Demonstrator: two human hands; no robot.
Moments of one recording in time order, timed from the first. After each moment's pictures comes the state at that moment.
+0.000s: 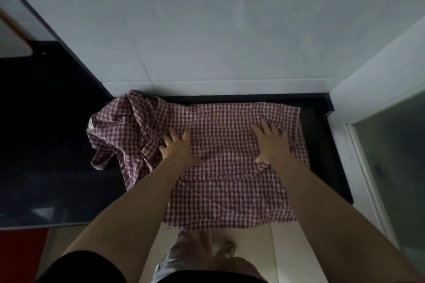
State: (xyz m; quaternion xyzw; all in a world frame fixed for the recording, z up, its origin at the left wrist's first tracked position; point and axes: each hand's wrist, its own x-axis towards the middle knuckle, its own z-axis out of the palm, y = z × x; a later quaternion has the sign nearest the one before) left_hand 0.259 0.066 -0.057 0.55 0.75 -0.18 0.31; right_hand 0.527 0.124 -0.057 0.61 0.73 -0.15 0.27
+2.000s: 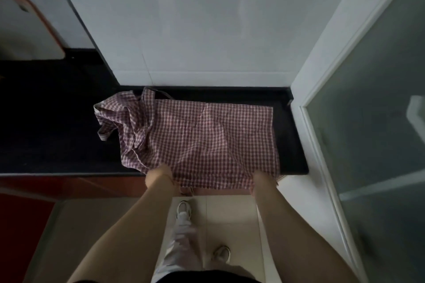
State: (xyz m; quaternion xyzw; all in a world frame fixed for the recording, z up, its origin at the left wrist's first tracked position) left_hand 0.347 -0.124 -0.019 -0.05 0.81 0.36 0.46; right_hand 0.604 -0.090 -0.035 0.75 0.13 -0.58 -0.29
